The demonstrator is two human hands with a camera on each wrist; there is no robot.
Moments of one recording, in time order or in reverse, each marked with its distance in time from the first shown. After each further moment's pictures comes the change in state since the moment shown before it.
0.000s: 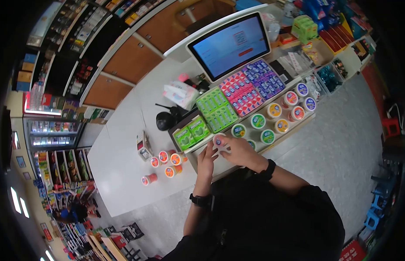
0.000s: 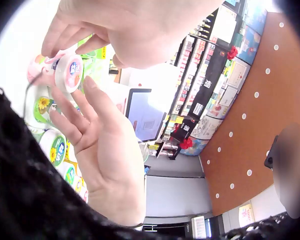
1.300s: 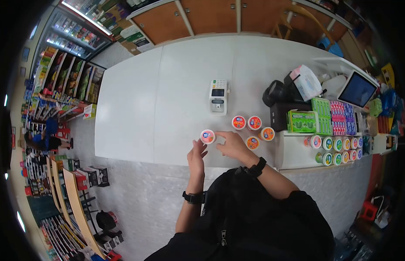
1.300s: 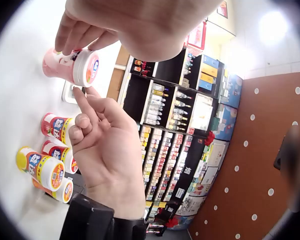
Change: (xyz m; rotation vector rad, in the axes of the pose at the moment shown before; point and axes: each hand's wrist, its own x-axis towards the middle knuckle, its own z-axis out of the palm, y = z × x) left_hand -0.043 -0.085 -0.358 -0.379 0.477 -0.018; right_hand 0.111 -0.174 0.335 0.043 -0.458 0.001
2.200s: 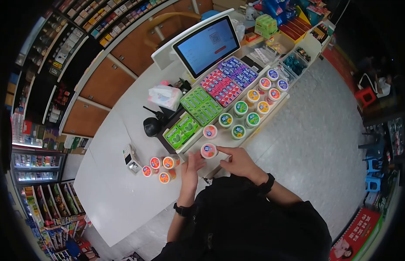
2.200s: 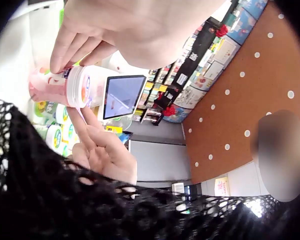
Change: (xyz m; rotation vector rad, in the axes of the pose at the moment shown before) left_hand -0.134 -0.002 0.259 0.360 -0.803 0.090; right_hand -0.291 0.122 -0.163 0.306 0.697 0.070
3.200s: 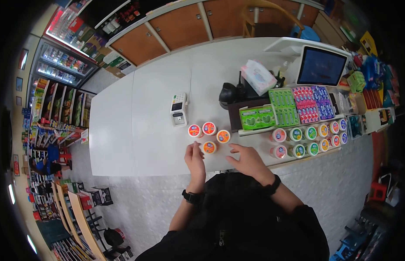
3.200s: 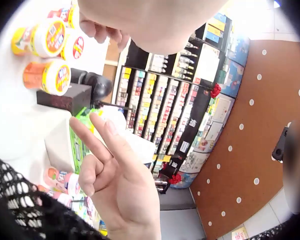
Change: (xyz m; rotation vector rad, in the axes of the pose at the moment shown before) left_hand -0.025 -0.045 -0.109 -0.192 0.741 0.083; right_hand 0.064 -0.037 0.107 -0.405 -0.297 -0.191
